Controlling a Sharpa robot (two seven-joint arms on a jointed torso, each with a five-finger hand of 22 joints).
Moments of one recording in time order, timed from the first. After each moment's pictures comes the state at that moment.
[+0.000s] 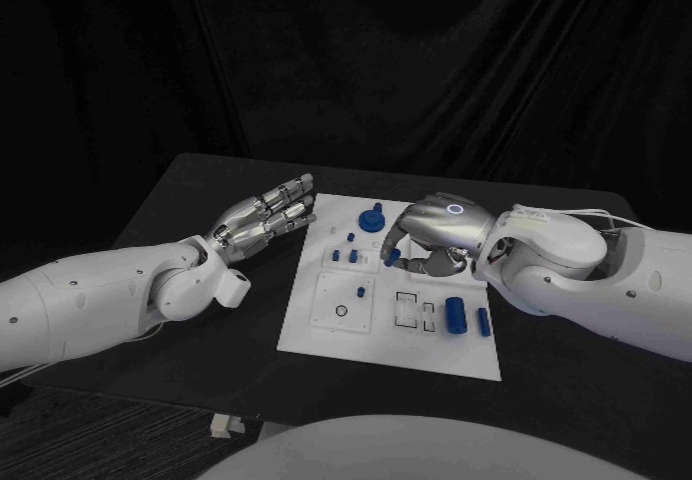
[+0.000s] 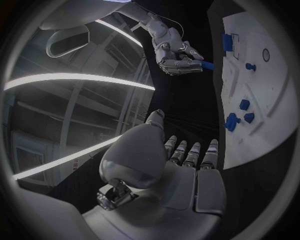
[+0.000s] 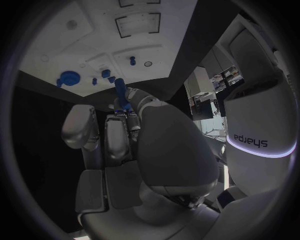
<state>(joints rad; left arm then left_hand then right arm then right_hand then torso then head) 1.12 -0.94 -0.21 1.40 -0.21 0.17 0.68 1.39 0.24 -0.20 0.17 0.47 0.15 -0.05 0.03 0.03 0.01 0.04 0.08 0.02 0.00 0.15 0.01 0.01 0.16 0.02 0.29 0.02 0.10 1.31 -0.79 -0.21 1.73 -1.73 -0.29 0.03 1.54 -0.17 0.37 0.13 0.31 1.12 0.11 0.16 0.16 1.11 0.06 0.23 0.03 1.47 -0.03 1.31 1.13 0.09 1.45 0.08 1.05 1.29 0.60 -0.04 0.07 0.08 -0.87</state>
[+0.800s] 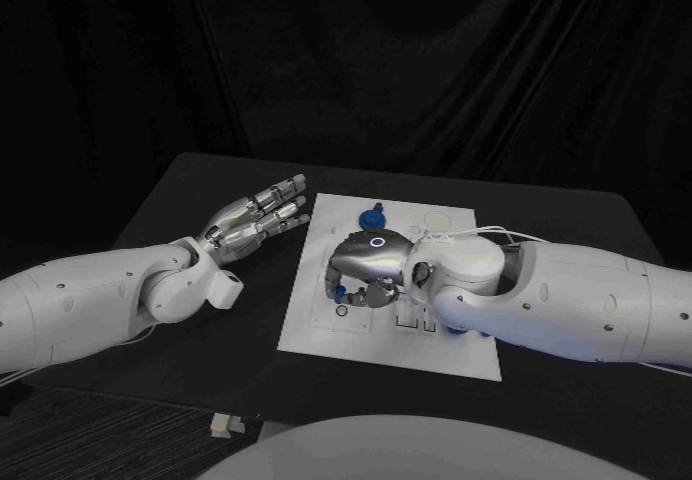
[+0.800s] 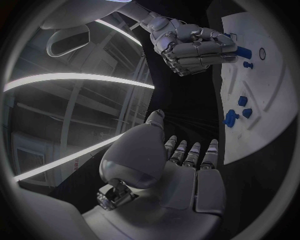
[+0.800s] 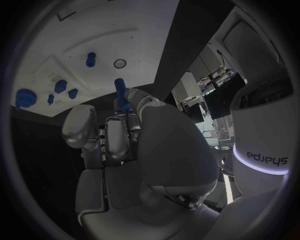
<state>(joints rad) 1.12 -0.97 -0.21 1.41 -0.21 0.16 0.68 1.39 0.24 -0.20 0.17 0.49 0.15 -0.04 0.03 0.03 0.01 0.05 0.09 0.02 0.00 0.15 0.01 0.01 0.16 0.02 0.29 0.02 0.10 1.22 -0.54 -0.21 1.61 -1.74 -0.17 0.01 1.54 -0.17 0.38 0.12 0.30 1.12 0.11 0.16 0.17 1.11 0.06 0.21 0.03 1.47 -0.03 1.31 1.13 0.09 1.44 0.07 1.05 1.29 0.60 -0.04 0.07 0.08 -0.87</state>
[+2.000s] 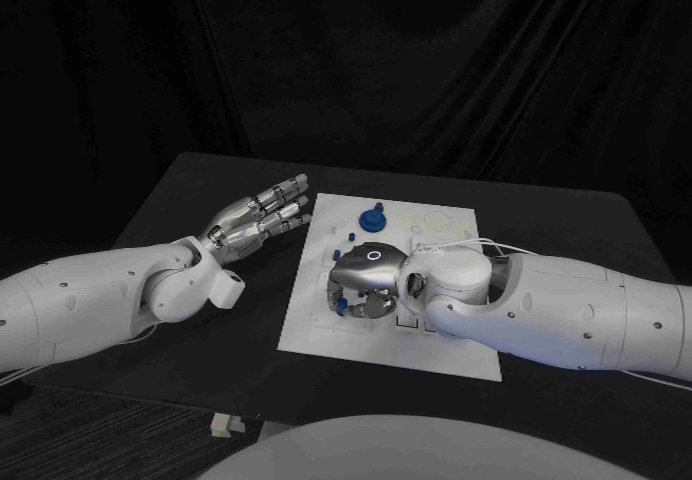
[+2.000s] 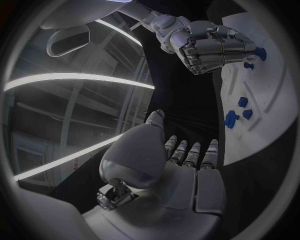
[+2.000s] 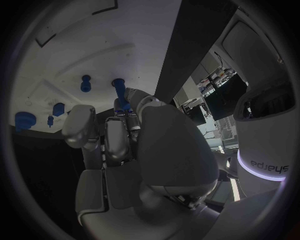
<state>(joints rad) 1.12 -0.97 -0.21 1.41 -0.21 0.17 0.68 1.39 0.24 -0.20 0.17 0.49 0.15 -0.04 0.03 0.03 0.01 0.05 0.09 0.02 0.00 0.15 0.01 0.01 0.16 0.02 0.29 0.02 0.10 1.18 -0.51 -0.21 1.55 -1.75 -0.13 0.01 1.54 -0.17 0.38 0.12 0.30 1.12 0.11 0.16 0.17 1.11 0.06 0.21 0.03 1.47 -0.03 1.31 1.13 0.09 1.44 0.07 1.05 1.29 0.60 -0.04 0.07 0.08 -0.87</state>
